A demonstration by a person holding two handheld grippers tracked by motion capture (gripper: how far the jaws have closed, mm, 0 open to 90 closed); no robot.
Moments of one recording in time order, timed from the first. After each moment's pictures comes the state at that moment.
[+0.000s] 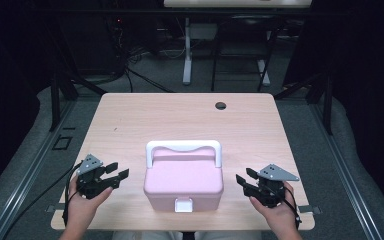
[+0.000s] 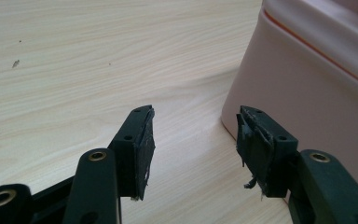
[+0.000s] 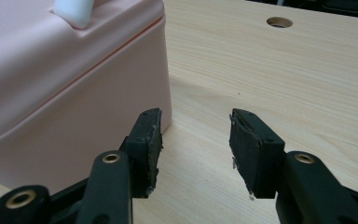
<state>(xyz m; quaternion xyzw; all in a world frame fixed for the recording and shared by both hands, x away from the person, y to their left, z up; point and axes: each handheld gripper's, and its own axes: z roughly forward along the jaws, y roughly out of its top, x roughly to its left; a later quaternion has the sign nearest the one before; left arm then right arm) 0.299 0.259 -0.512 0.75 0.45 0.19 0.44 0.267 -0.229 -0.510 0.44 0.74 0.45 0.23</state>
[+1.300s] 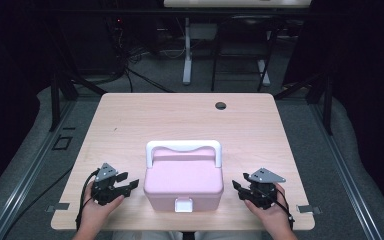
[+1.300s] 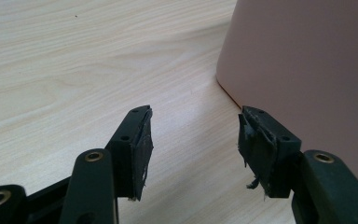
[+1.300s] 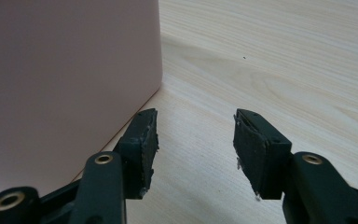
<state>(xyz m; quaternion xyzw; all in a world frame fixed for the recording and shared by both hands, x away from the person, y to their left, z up) 0.301 0.238 -0.555 0.78 0.44 0.16 0.41 0.279 -0.223 -0.550 0.44 0.77 0.41 0.23</state>
